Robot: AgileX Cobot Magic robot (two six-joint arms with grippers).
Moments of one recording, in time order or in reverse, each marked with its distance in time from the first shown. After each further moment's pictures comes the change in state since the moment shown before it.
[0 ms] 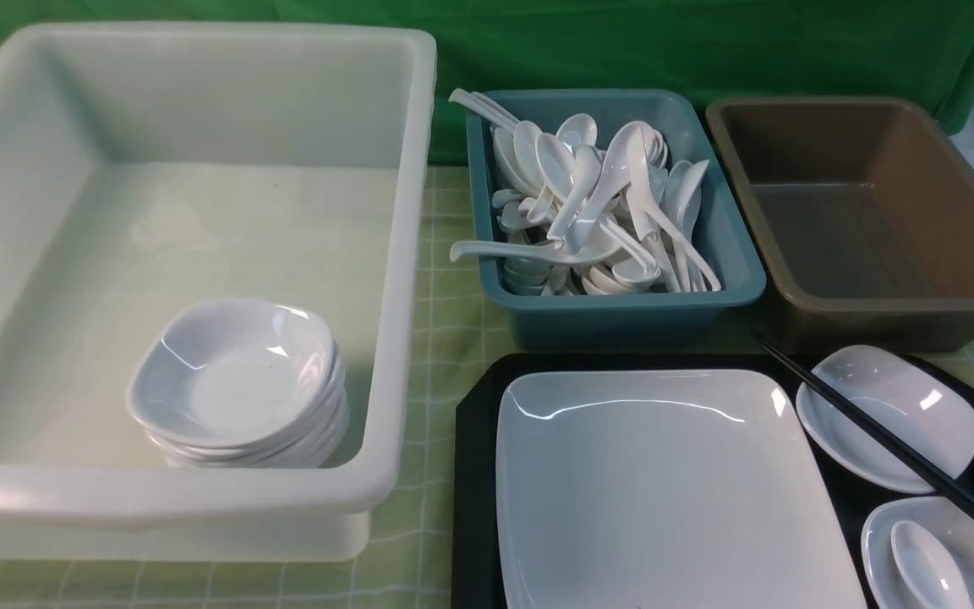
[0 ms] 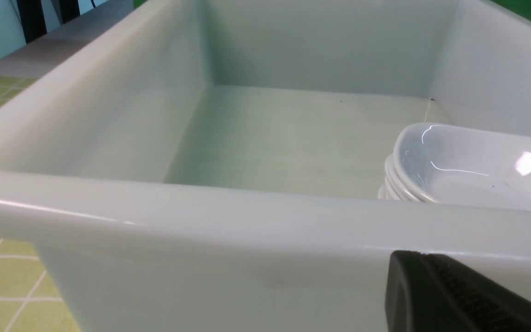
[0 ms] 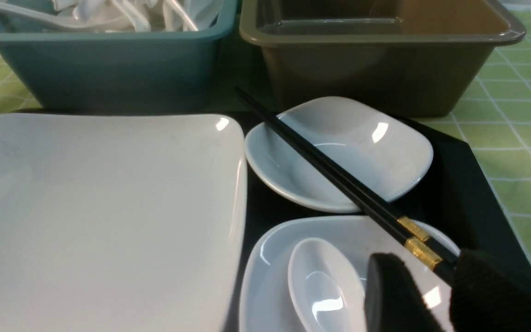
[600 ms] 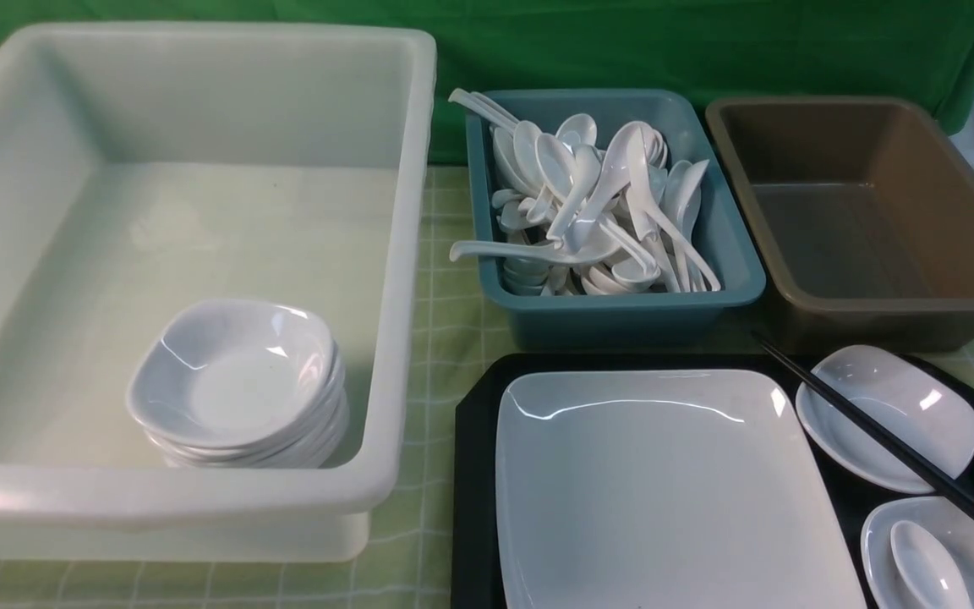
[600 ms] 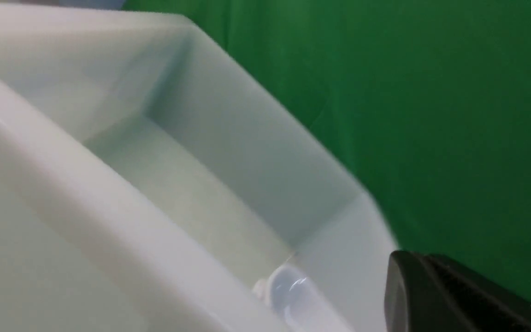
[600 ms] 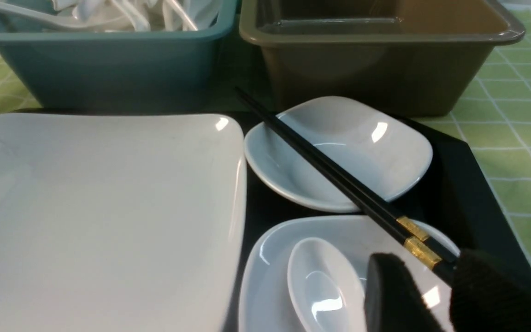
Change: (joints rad) right arm 0.000 0.000 0.000 0.000 0.000 0.000; left arm 0.000 0.000 0.000 -0.485 -0.254 -0.300
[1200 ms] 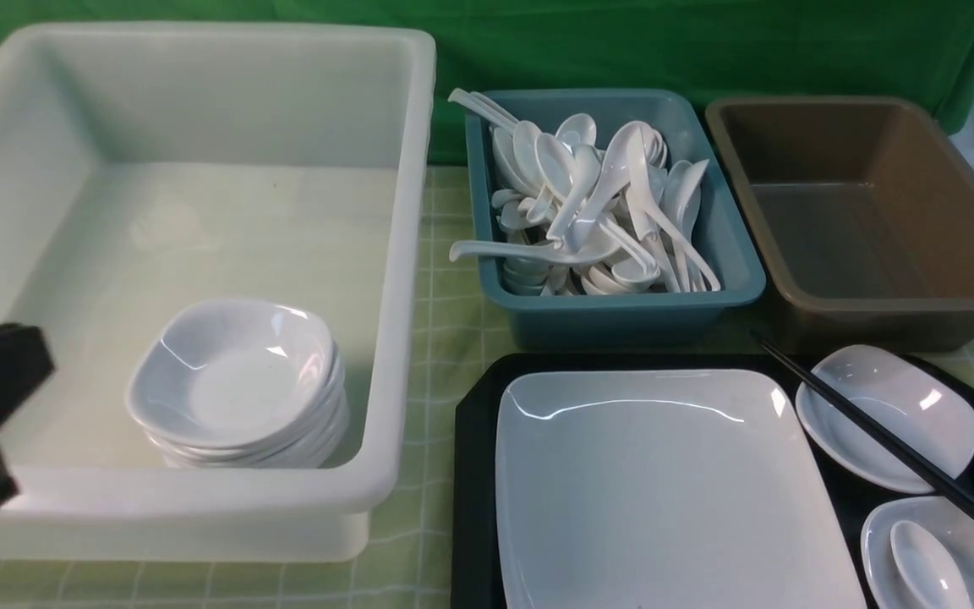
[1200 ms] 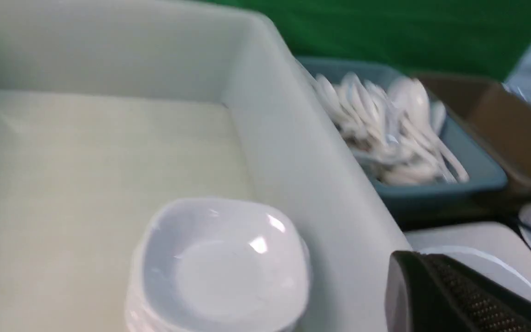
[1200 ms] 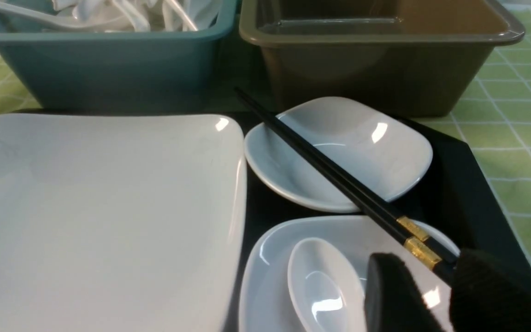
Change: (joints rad) right arm 0.000 0.000 0.000 0.000 -0.001 0.000; left arm -0.221 0.552 -0.592 0.087 0.553 0.541
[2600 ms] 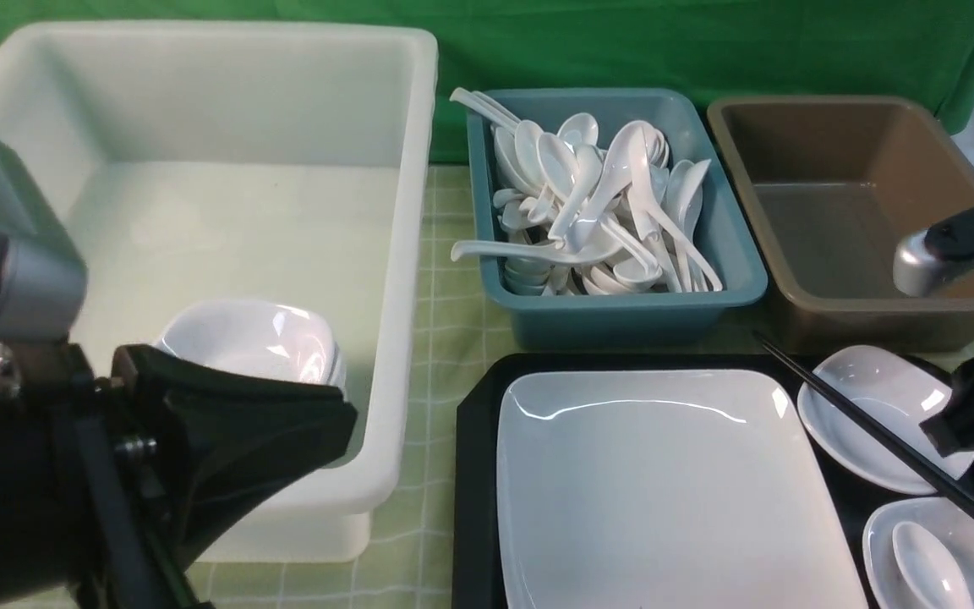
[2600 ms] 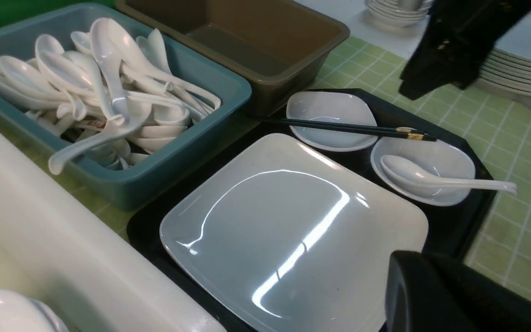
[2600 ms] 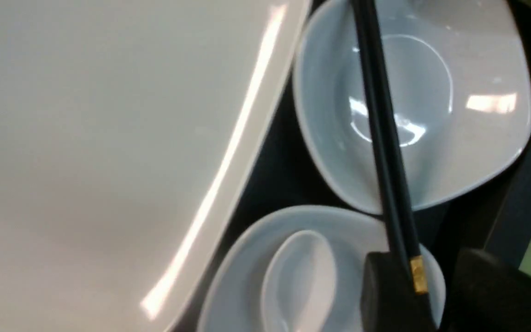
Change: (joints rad) right arm 0.102 1.363 -1.000 -0.107 0.598 -0.198; left arm -0.528 0.146 -0.136 0.040 0.002 0.113
